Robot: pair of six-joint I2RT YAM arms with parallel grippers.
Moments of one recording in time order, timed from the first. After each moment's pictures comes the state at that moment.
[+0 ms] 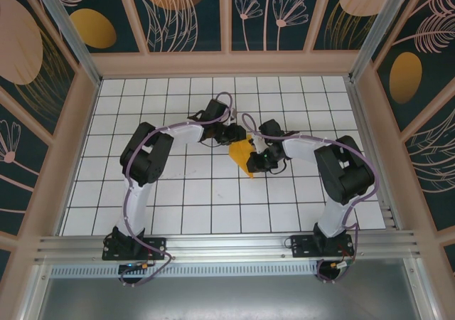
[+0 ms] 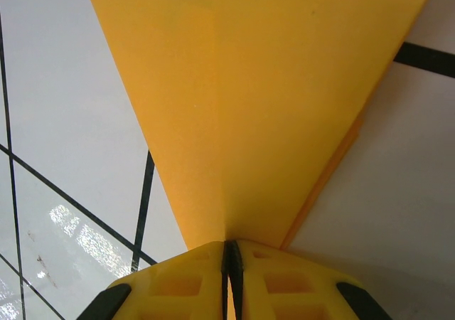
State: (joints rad) left arm -0.57 2.20 1.46 -0.14 0.55 -0.74; right arm 0.49 1.78 0.96 -0.46 -0.46 0.23
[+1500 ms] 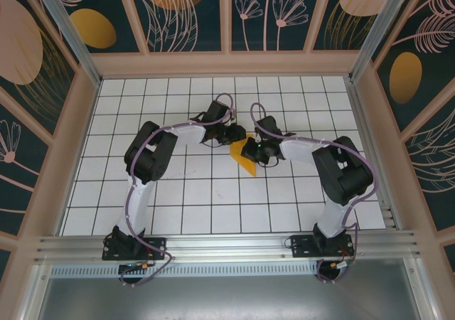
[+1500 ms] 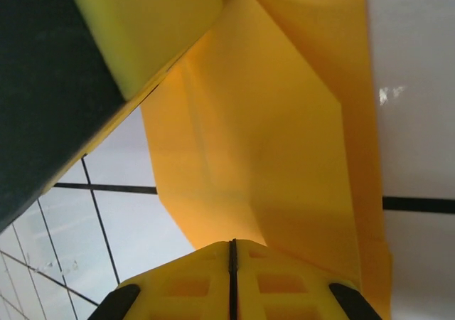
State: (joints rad) left arm -0.57 2.24 1.47 -0.08 0.50 -0.76; right arm 0.53 1.79 0.95 -0.17 -0.34 0.84
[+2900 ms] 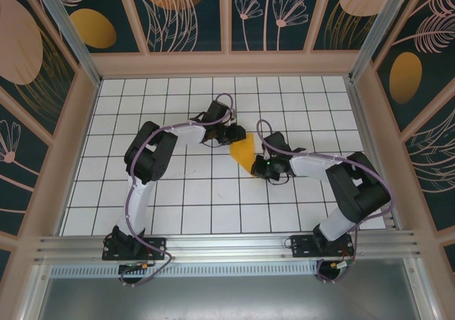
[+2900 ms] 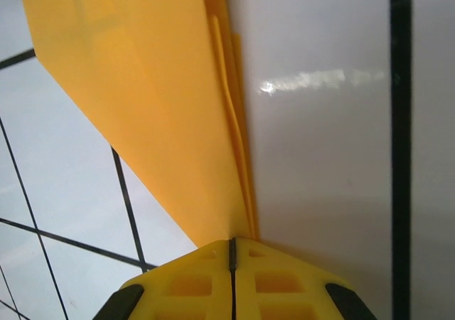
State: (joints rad) left arm -0.57 2.24 1.47 -0.09 0.50 -0.76; right arm 0.55 1.58 0.71 -0.23 -0.31 0.76
